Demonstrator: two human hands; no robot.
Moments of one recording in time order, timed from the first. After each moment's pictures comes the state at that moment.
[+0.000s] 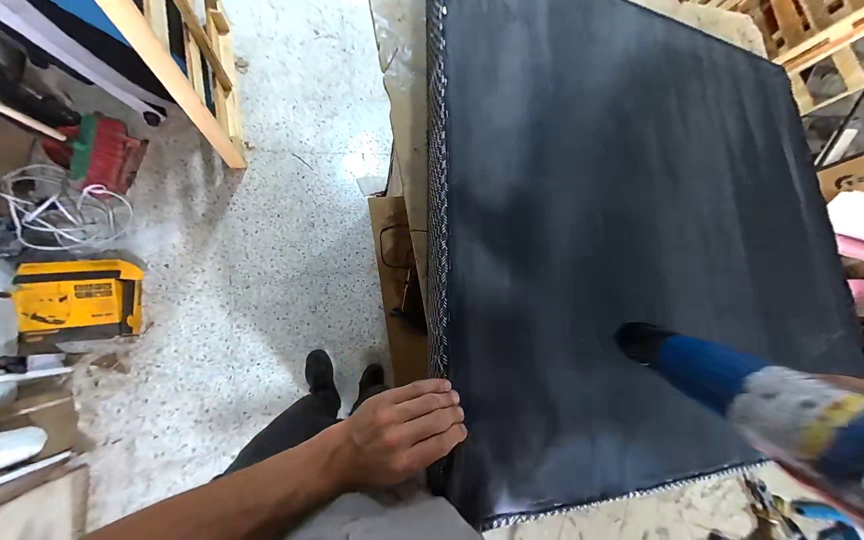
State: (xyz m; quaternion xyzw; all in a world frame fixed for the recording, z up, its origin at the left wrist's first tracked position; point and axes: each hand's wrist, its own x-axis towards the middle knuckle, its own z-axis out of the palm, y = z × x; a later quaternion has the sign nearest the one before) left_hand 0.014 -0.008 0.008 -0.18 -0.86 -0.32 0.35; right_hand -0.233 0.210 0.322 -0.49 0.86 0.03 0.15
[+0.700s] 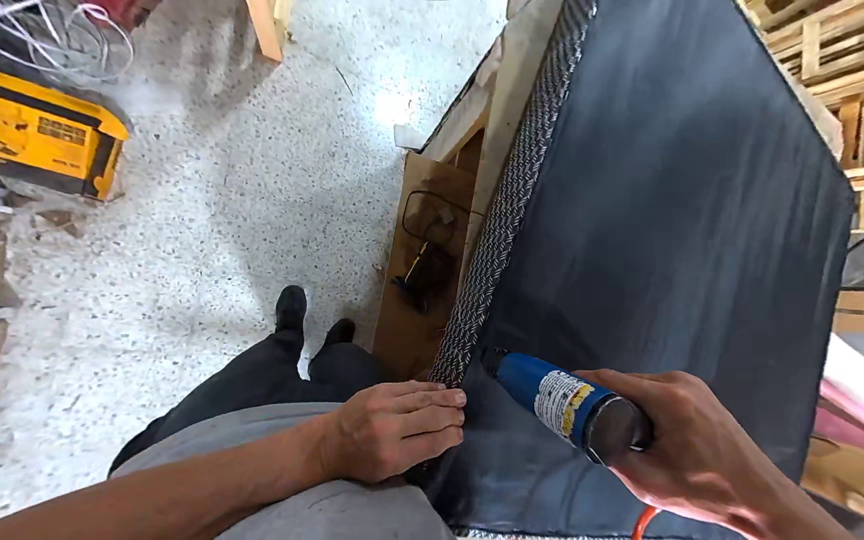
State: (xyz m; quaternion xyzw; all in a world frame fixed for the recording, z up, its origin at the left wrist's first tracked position) left_hand 0.032 0.014 -0.015 -0.06 -0.82 -0.41 0.40; right_hand -0.233 0.107 0.195 -0.65 0.72 -0.01 0.23
